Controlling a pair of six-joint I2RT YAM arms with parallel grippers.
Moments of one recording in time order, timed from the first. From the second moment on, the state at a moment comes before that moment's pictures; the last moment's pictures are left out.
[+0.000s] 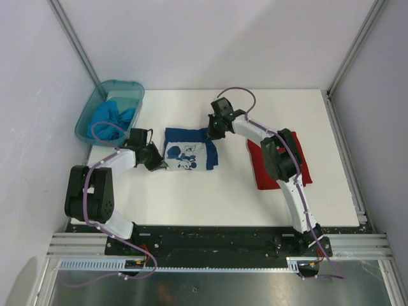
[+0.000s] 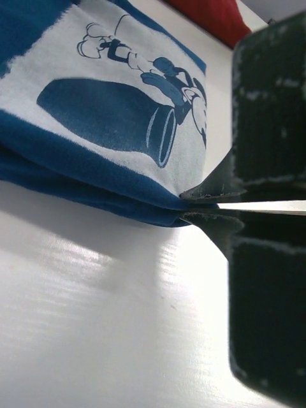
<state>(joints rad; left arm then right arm) -0.10 1.56 0.83 -0.31 0.22 -0.68 0.55 2.36 1.92 -0.45 -0.19 0.59</state>
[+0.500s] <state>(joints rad) -0.12 1.48 0.85 -0.32 0.35 -0.65 0.63 2.33 2.01 -0.62 0.10 0.58</state>
